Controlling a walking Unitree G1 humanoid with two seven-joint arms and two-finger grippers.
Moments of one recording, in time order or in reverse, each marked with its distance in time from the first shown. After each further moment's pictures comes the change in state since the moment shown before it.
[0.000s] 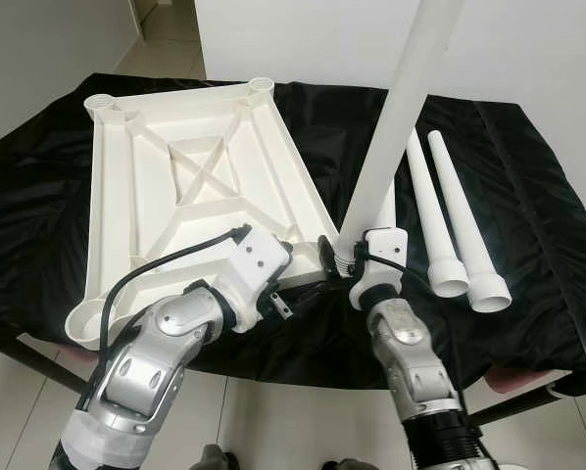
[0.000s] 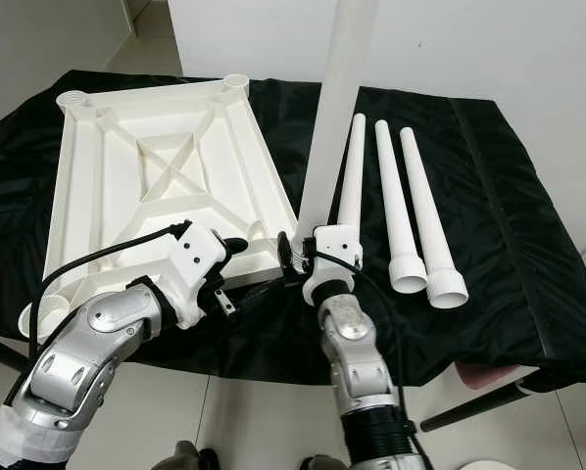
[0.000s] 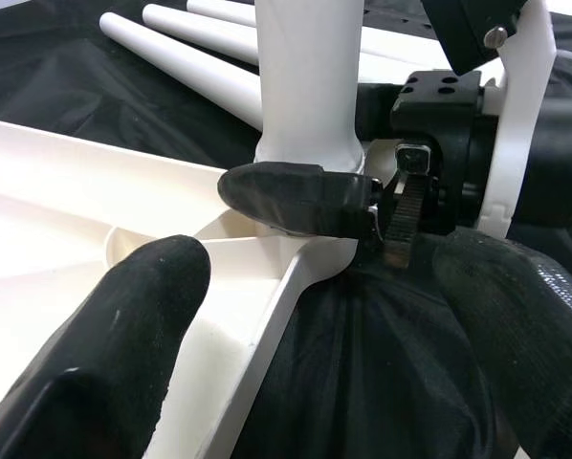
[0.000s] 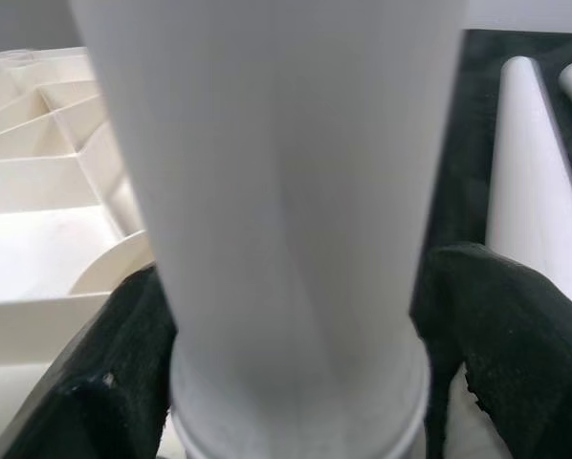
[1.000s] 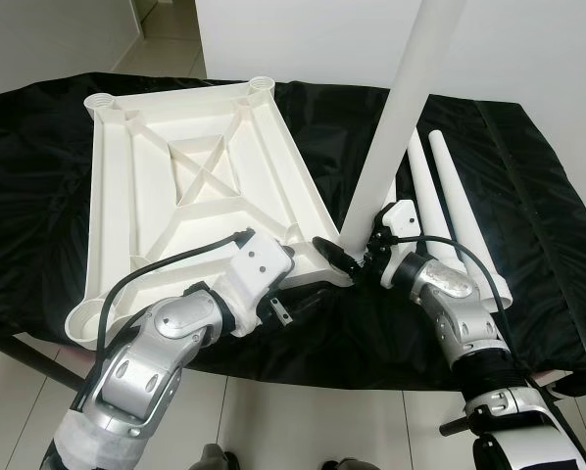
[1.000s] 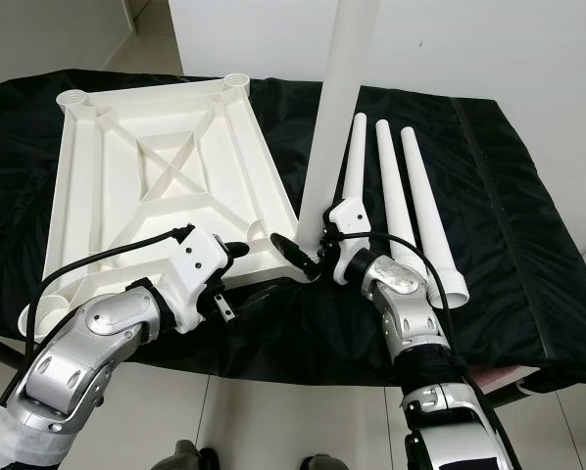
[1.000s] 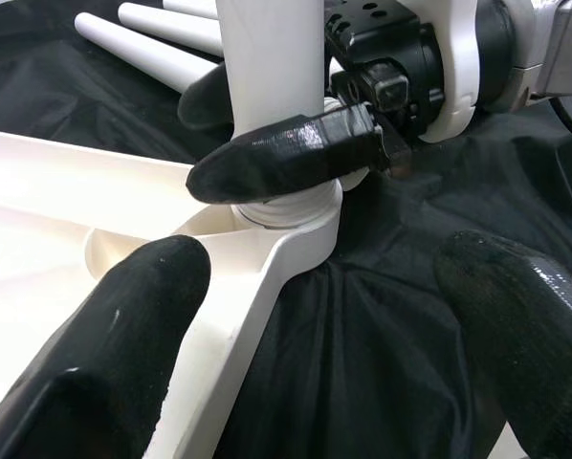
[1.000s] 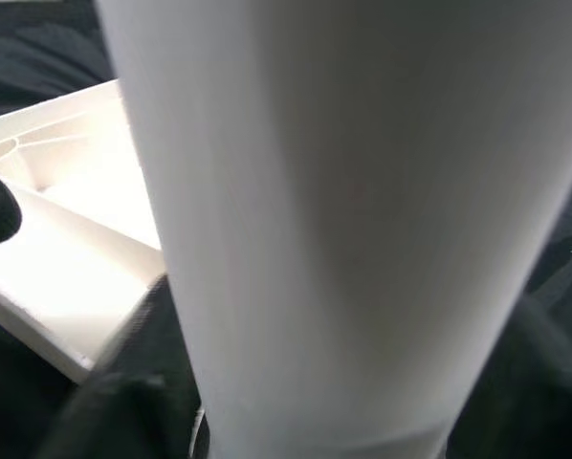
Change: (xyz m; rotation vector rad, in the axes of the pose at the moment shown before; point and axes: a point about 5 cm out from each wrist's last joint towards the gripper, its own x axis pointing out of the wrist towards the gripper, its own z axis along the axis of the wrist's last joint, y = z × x) left arm -0.003 -0.007 0.001 0.030 0.010 -0.046; right arm 0.026 -0.035 0.014 -0.127 0.017 0.603
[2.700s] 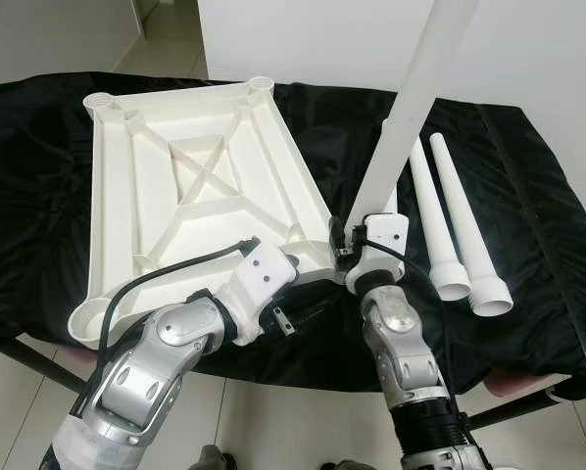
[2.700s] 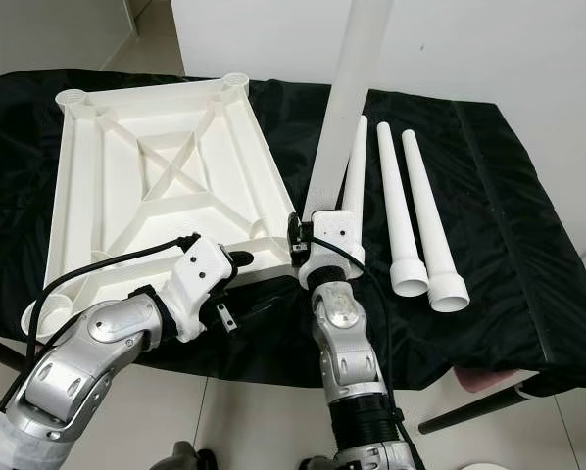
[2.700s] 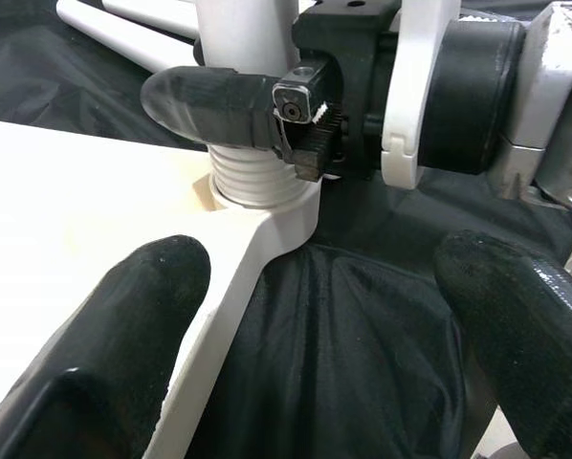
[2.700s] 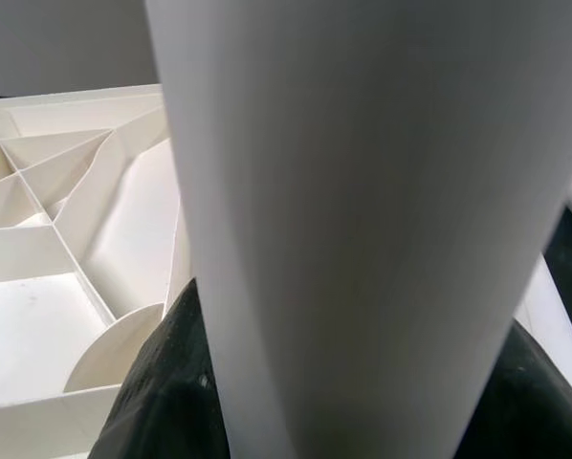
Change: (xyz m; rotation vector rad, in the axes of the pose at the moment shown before) left arm 0.000 -0.004 -0.004 -0.001 0.022 -0.023; right arm 0.013 0.051 0.003 0.150 -0.040 -0.761
